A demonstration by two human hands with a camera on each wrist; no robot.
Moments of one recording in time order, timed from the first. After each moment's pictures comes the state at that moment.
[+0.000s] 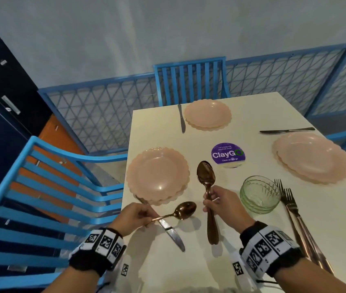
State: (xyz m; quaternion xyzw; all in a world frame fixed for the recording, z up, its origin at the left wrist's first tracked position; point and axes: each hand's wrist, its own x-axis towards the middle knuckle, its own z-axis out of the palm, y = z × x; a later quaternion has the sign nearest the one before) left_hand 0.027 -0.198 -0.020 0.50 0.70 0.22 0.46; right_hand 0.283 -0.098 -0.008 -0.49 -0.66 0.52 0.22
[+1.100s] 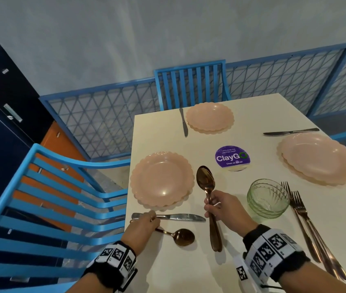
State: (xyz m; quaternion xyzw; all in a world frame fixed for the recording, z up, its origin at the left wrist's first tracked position) left_hand 0.021 -0.199 -0.085 0.72 0.67 -0.06 0.15; right_hand 0.269 -0.098 -0.009 -0.50 -0.66 0.52 0.19
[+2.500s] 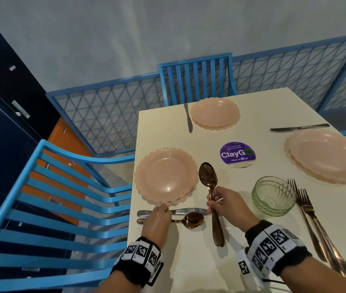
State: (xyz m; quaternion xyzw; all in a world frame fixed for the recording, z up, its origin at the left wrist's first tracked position) left_hand 0.068 -0.187 -0.073 0.65 0.75 -0.06 0.06; right_hand 0.266 -0.093 -0.011 -0.50 -0.67 0.51 0.18
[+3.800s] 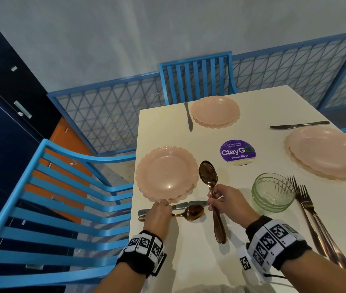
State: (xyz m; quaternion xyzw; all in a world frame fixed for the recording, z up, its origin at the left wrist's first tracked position) left_hand 0.064 -0.180 -0.076 0.65 0.76 -0.02 0.07; right_hand 0.268 -0.095 -0.011 -0.50 -0.67 0.52 0.18
